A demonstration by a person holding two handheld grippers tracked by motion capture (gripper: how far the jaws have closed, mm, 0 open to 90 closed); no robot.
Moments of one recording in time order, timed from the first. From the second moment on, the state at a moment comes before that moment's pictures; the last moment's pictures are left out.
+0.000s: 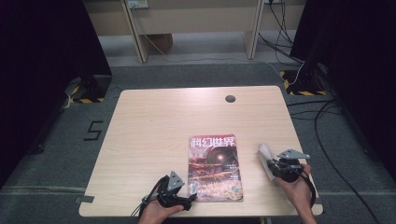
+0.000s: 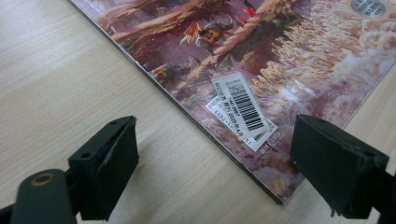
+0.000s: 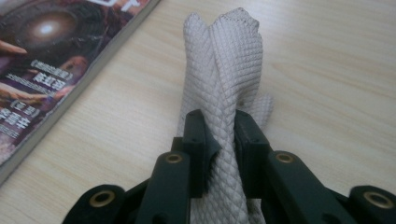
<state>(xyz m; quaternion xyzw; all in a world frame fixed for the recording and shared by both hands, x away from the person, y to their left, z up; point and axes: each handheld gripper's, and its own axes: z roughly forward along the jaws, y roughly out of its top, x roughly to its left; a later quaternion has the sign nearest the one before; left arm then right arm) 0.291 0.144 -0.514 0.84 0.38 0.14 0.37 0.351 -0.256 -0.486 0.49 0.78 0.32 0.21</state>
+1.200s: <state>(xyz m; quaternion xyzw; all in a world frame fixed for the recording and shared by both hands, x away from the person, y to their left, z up) 0.291 0.144 -0.514 0.84 0.38 0.14 0.37 0.333 -0.199 -0.477 0.46 0.77 0.39 0.18</state>
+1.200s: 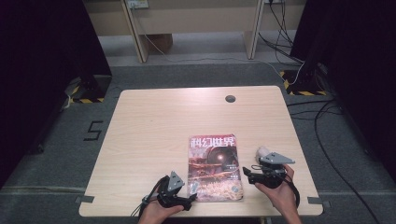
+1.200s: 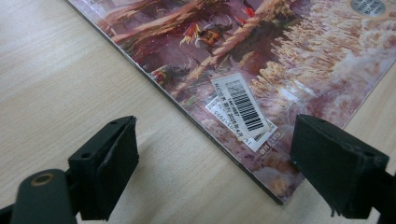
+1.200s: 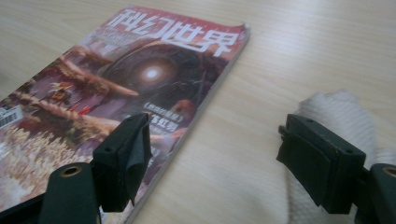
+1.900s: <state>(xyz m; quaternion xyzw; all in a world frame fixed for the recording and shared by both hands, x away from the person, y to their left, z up) 0.290 0.144 -0.514 0.84 0.38 0.14 0.37 0.324 -0.161 -0.506 0.42 0.82 0.36 0.11</state>
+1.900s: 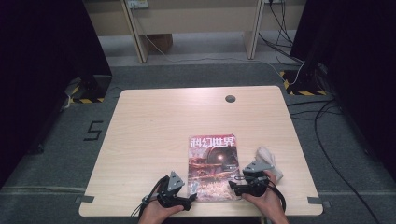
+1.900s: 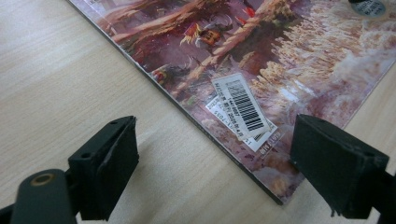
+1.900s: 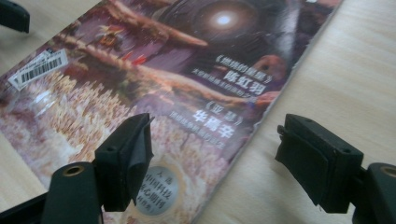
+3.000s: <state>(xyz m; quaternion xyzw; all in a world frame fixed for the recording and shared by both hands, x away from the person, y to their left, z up) 0.315 0.196 -0.504 0.84 0.41 0.19 0.30 0.281 -0.111 -0.506 0.35 0.86 0.36 0.07</state>
